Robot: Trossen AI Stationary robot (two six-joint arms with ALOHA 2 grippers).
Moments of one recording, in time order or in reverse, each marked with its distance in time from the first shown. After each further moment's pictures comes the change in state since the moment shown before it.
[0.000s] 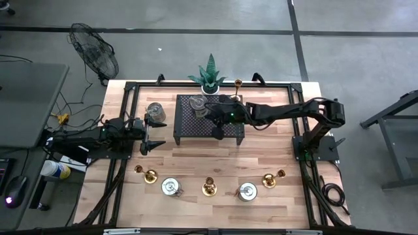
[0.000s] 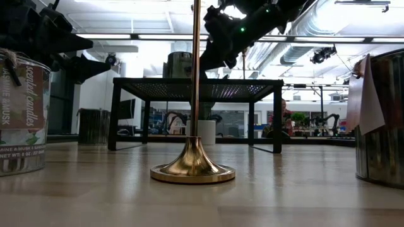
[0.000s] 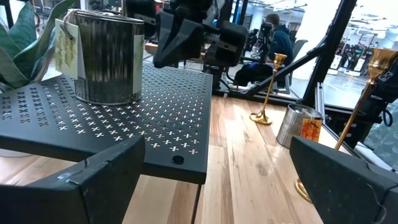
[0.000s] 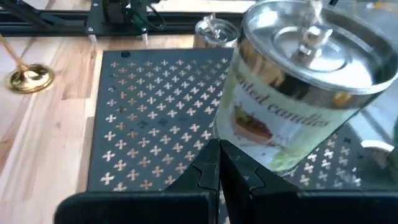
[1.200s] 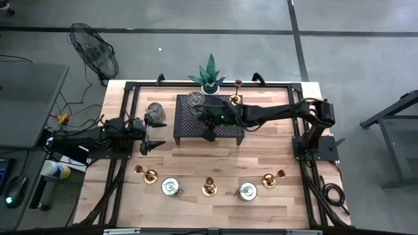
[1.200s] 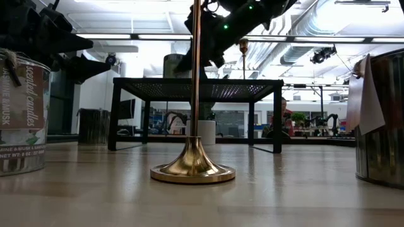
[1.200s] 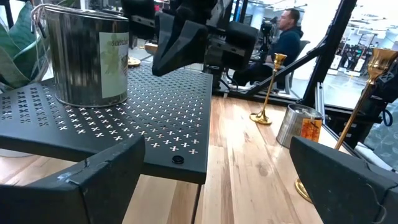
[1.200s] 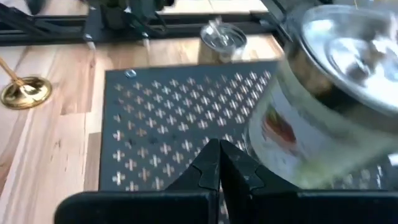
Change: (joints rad) left arm 0.000 0.000 -0.001 0.000 0.000 0.000; right arm 0.039 0.108 0.152 -0.077 0.037 0.070
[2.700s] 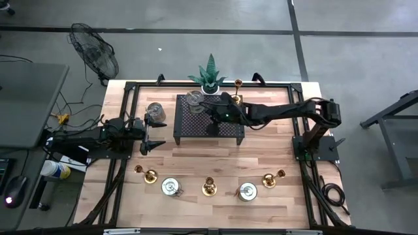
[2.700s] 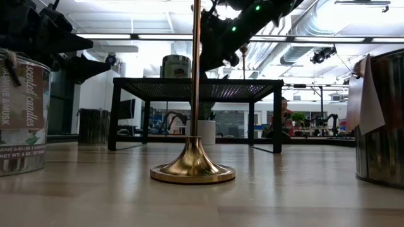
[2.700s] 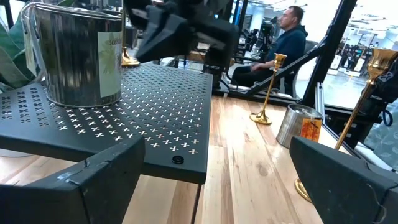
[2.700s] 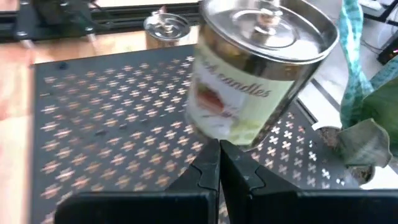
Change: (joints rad) left arm 0.000 0.000 0.001 0.000 0.000 0.000; right arm -0.016 -0.070 -0.056 -0.043 0.150 0.039
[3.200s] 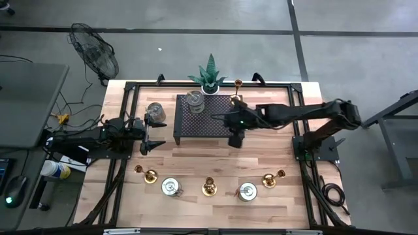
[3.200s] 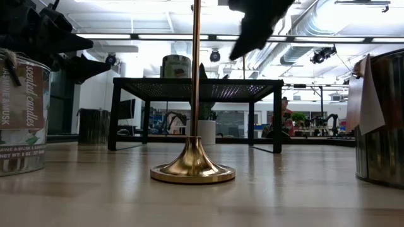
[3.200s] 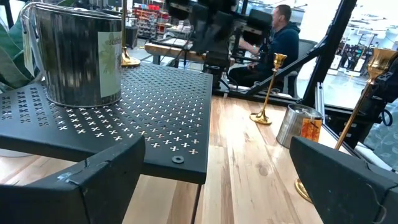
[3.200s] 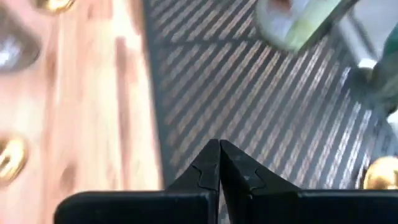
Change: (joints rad) left arm 0.000 0.000 0.000 0.000 0.000 0.000; right arm 0.093 -0.224 0.001 -0.506 -0.128 0.003
